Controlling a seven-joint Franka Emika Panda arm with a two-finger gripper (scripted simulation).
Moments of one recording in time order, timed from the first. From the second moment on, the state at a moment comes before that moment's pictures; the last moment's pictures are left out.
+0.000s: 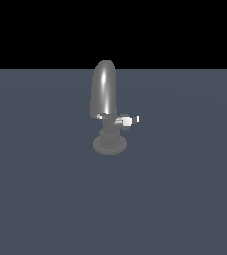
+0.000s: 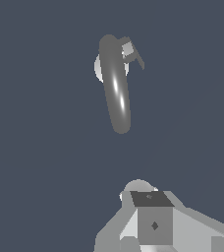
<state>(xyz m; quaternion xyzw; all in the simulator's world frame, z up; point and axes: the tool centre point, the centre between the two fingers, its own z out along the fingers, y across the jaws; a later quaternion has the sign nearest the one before) -0.176 0.017 0.493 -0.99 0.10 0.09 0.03</state>
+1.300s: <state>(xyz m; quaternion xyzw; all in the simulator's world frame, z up) -0.050 0.000 0.435 -0.89 0.29 0.31 0.12</state>
